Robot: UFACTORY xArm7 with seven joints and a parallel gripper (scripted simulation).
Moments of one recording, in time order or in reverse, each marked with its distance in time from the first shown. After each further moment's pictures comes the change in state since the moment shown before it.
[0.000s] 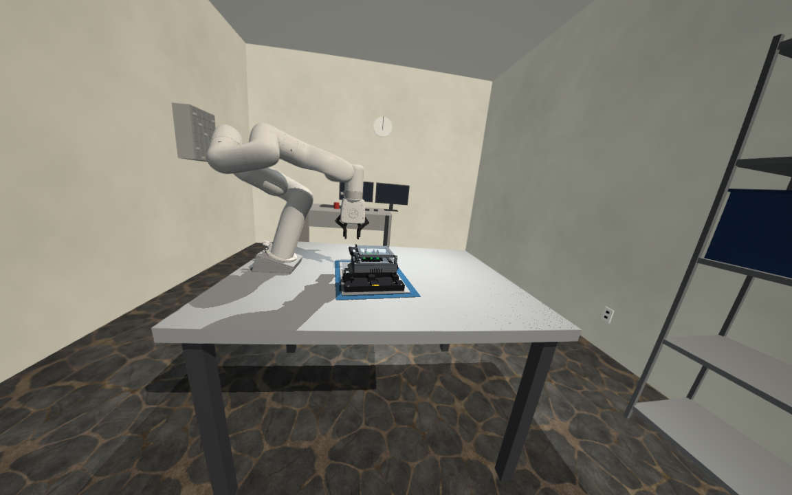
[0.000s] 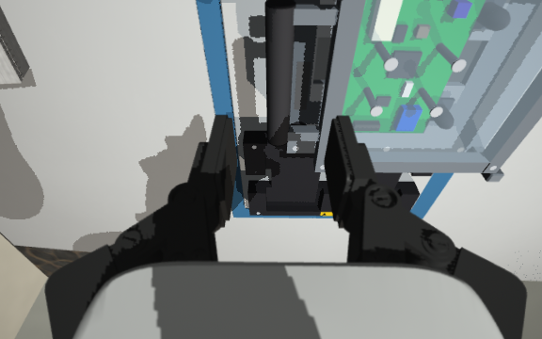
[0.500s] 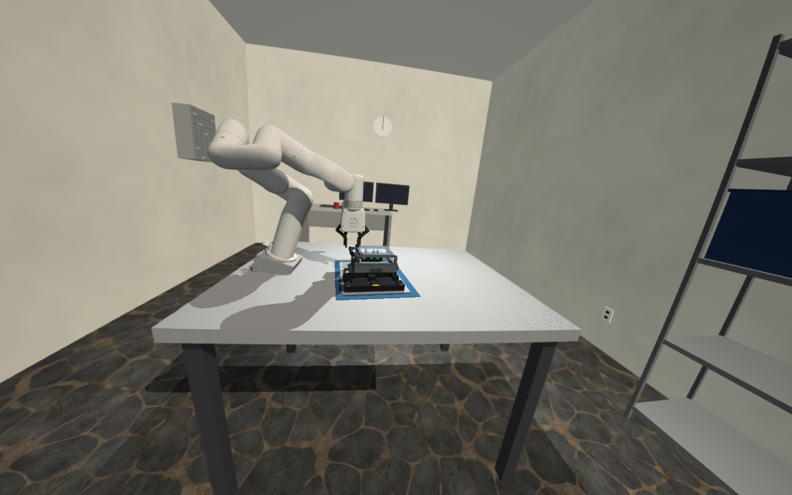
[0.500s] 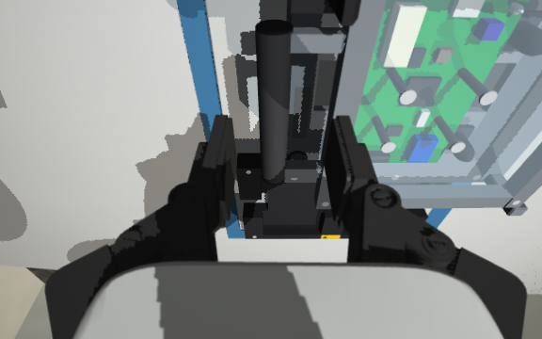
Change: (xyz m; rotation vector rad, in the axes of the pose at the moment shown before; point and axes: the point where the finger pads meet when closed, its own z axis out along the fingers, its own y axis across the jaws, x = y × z) arm -0.001 0.003 0.037 -0.009 -0.001 0.001
